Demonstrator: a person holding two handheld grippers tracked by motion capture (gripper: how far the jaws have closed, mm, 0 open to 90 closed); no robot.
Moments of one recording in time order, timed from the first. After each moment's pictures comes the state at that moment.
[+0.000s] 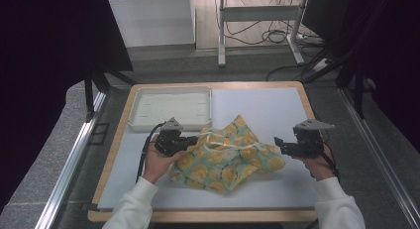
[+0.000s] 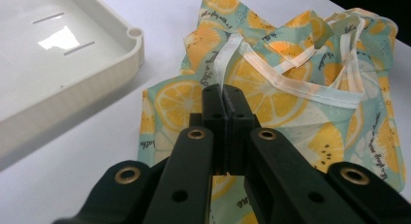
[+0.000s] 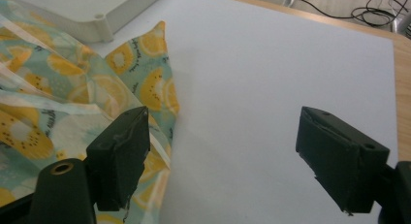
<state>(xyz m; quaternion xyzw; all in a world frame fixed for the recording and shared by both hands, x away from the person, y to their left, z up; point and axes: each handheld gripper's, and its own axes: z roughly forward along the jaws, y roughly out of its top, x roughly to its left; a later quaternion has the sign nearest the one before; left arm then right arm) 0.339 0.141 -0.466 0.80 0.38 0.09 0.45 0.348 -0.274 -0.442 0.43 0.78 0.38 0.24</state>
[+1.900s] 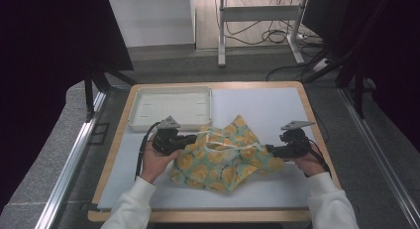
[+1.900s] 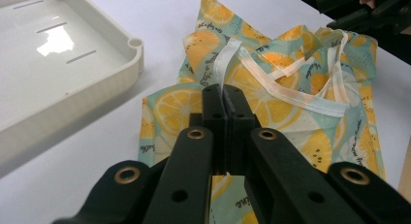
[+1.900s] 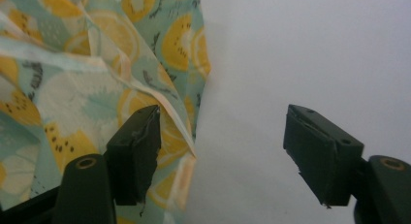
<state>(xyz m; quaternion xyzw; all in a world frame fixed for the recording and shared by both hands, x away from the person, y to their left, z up) 0.337 0.145 -0.458 0.80 0.38 0.09 0.46 0.368 -0.257 -0.471 0.41 0.84 0.32 0.16</state>
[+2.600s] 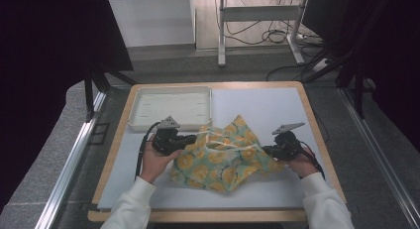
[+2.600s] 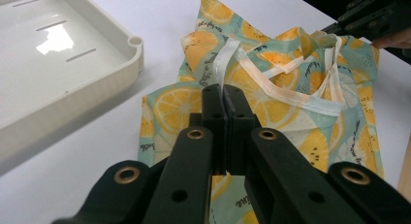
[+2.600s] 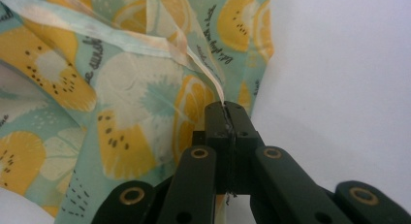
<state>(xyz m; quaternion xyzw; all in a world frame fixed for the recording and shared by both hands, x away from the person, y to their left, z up) 0.337 0.147 -0.459 0.80 0.38 0.08 0.46 0.372 -0.244 -0.486 0.37 0.86 0.33 0.09</state>
